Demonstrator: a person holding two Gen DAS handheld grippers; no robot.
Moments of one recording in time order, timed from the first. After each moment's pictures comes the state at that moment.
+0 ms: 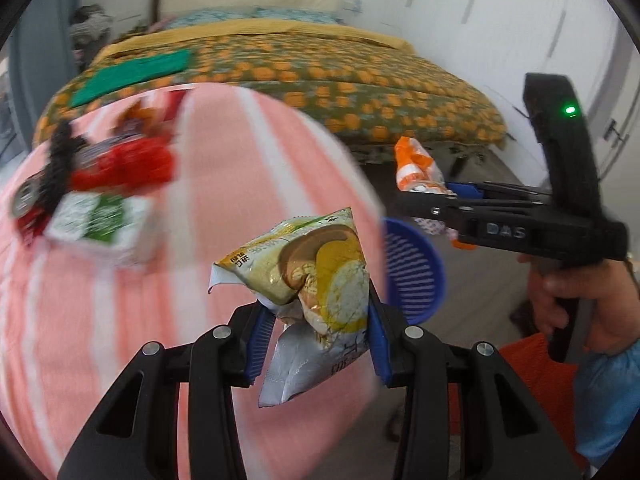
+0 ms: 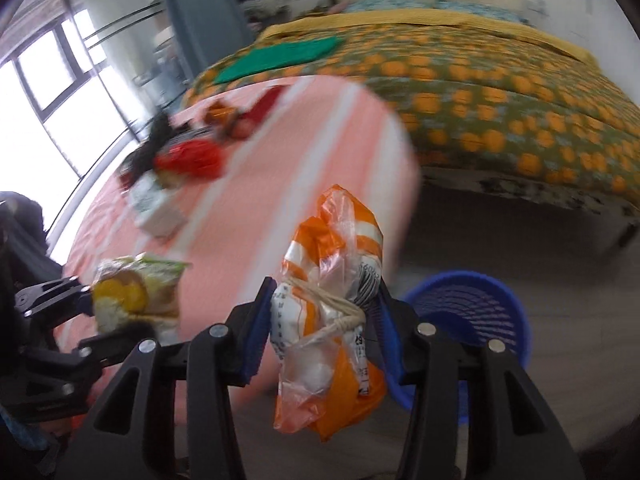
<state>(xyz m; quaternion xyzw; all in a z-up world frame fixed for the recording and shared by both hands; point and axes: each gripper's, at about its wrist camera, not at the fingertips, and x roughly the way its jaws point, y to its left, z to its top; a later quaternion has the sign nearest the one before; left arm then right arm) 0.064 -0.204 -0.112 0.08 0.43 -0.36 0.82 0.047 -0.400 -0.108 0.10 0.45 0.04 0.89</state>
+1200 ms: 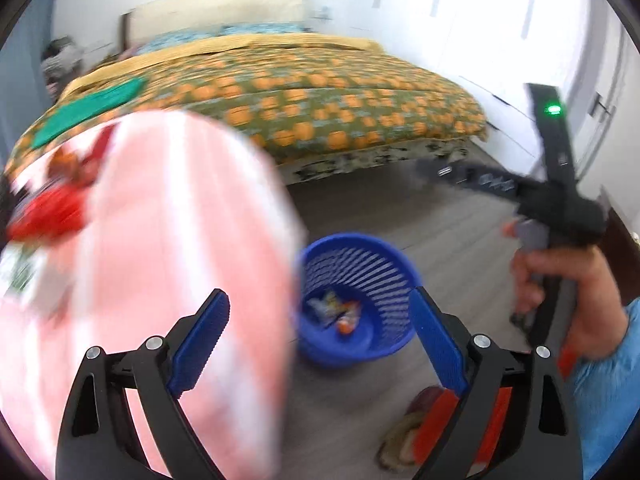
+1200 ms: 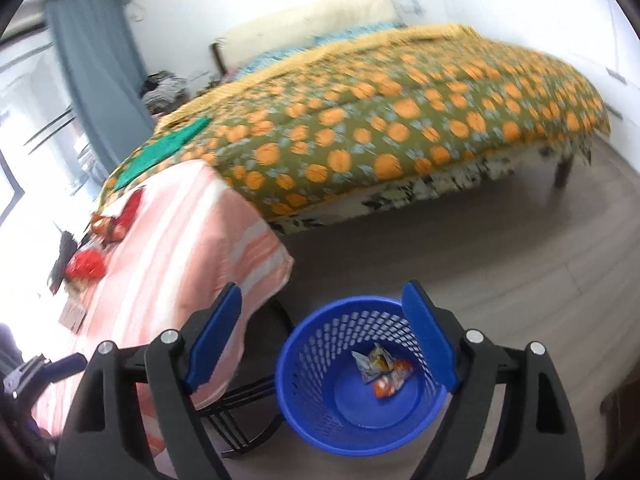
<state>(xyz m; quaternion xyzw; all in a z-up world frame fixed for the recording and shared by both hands) 0.044 -0.262 -0.135 0.10 0.40 -0.36 0.84 0.011 -0.535 -0.128 0.19 0.34 -0.09 0.92</state>
